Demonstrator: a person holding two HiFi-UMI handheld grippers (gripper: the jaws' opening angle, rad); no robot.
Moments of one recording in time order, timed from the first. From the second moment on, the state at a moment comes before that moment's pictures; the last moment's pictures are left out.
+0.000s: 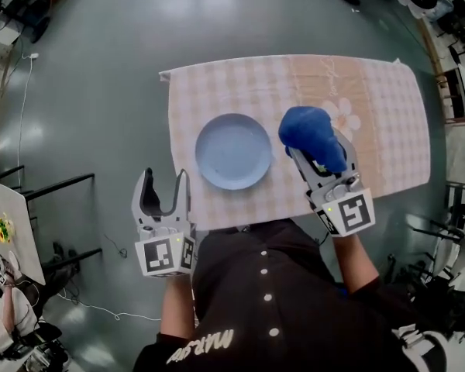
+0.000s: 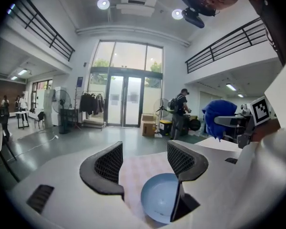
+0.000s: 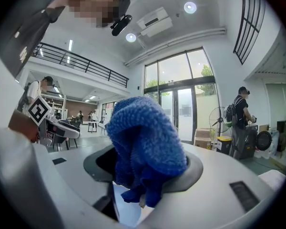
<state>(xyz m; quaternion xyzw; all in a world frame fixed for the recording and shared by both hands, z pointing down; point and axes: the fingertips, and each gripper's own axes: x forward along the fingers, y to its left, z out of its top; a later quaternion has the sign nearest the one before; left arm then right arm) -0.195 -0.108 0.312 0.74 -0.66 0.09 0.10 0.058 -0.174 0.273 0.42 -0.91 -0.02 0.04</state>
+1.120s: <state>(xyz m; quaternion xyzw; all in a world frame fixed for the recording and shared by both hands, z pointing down) -0.187 -0.131 0.501 0.77 -0.55 0.19 0.26 -0.032 -0.186 0.437 0.31 -0.93 0.03 0.21</state>
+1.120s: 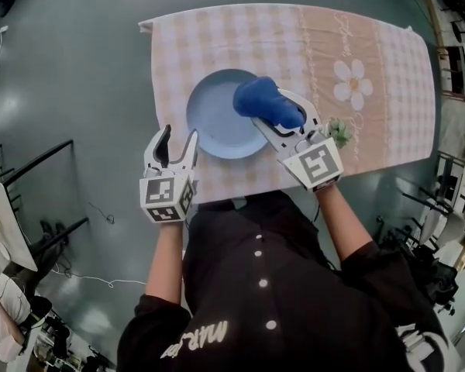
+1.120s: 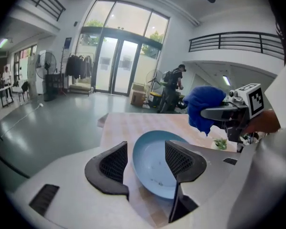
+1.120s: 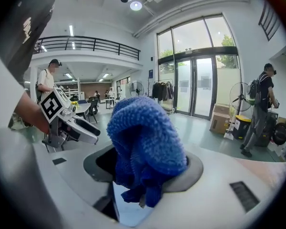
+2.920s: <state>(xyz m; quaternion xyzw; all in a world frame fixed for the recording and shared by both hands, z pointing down) -0.184 -0.138 0.613 0.69 -0.54 0.24 0.41 -0.130 -0.208 0.581 0.17 -0.91 0.04 0.37</state>
